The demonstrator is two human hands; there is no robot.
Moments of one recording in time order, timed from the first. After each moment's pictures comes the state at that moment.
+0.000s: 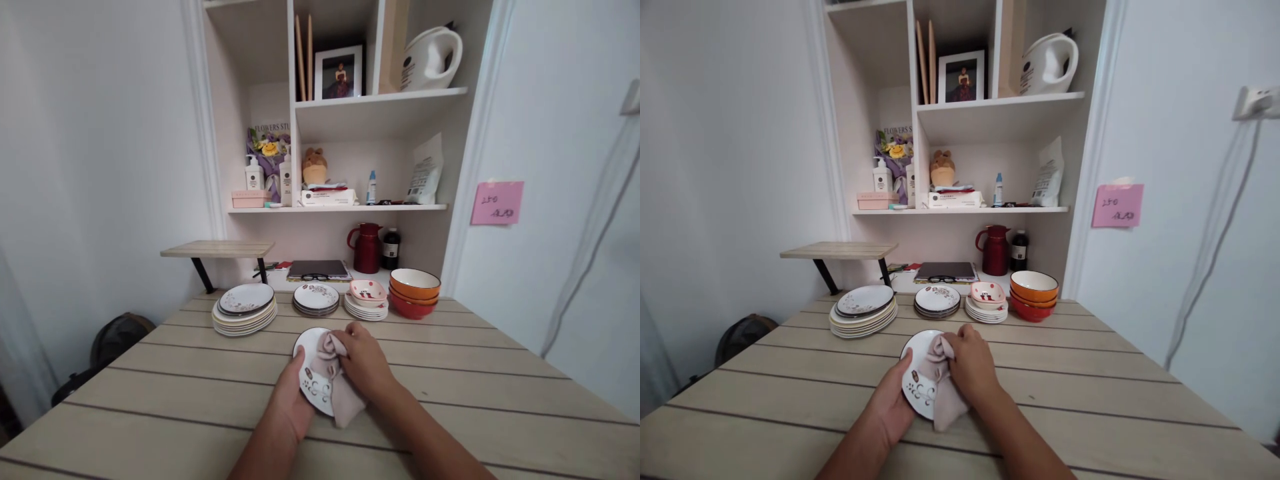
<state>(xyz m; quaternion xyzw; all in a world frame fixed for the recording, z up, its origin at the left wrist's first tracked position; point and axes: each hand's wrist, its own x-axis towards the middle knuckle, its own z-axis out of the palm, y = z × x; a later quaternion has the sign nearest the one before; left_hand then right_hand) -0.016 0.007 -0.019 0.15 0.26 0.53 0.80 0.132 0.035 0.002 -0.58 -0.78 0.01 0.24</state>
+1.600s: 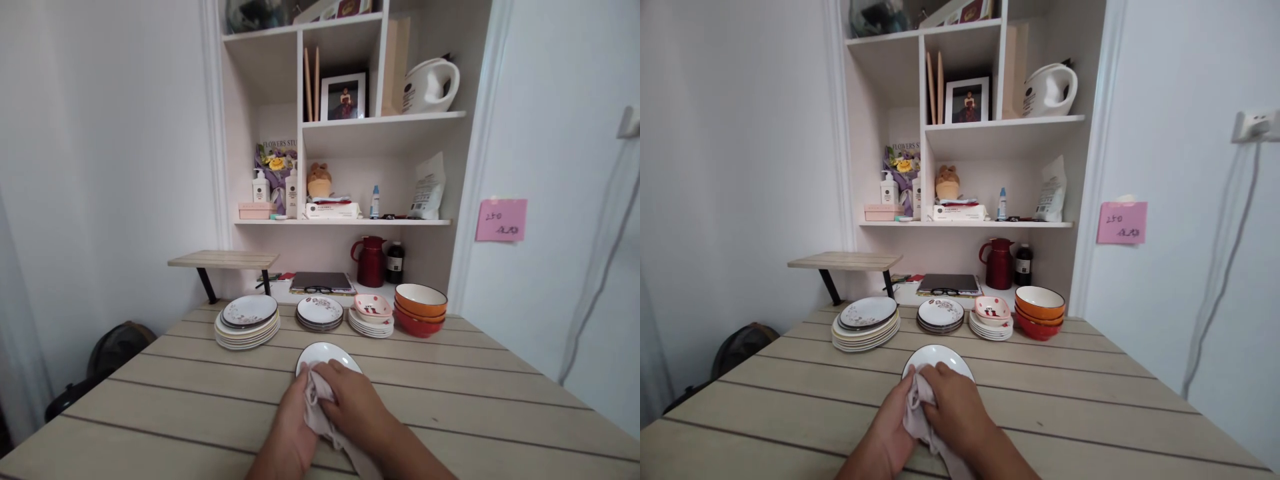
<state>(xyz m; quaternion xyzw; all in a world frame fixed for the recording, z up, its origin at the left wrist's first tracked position) -0.012 0.004 -0.018 0.11 0.30 0.56 0.76 0.105 0.006 0.009 -0.46 -0.86 0.07 0.20</state>
